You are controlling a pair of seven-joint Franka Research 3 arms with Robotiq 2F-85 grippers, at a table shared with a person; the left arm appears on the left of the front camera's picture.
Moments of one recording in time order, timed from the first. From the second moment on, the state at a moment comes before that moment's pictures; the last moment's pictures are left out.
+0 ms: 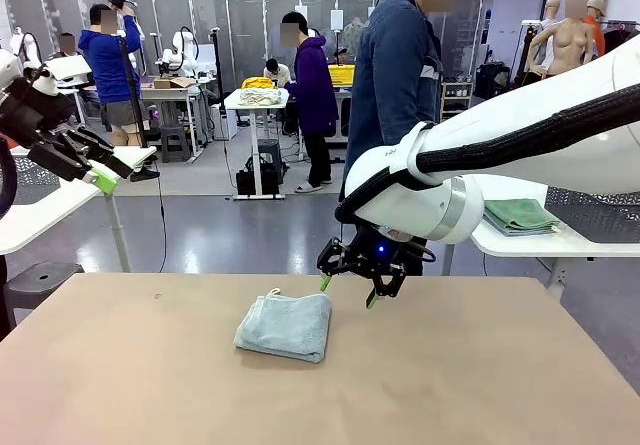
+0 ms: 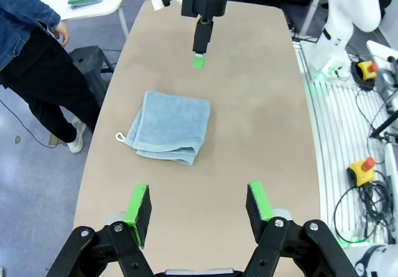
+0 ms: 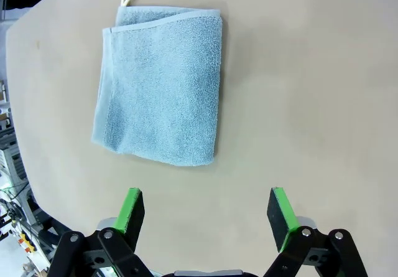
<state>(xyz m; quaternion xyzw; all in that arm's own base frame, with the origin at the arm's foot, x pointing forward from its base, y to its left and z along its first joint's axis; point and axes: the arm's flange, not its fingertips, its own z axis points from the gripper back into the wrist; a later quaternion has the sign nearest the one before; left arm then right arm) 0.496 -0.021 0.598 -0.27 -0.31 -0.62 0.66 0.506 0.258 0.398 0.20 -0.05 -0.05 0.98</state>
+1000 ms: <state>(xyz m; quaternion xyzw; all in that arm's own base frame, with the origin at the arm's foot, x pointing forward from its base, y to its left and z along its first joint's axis) 0.496 -0.022 0.598 -0.27 -0.31 -0.62 0.66 0.543 0.304 0.357 0.22 -0.05 -0.07 0.97</state>
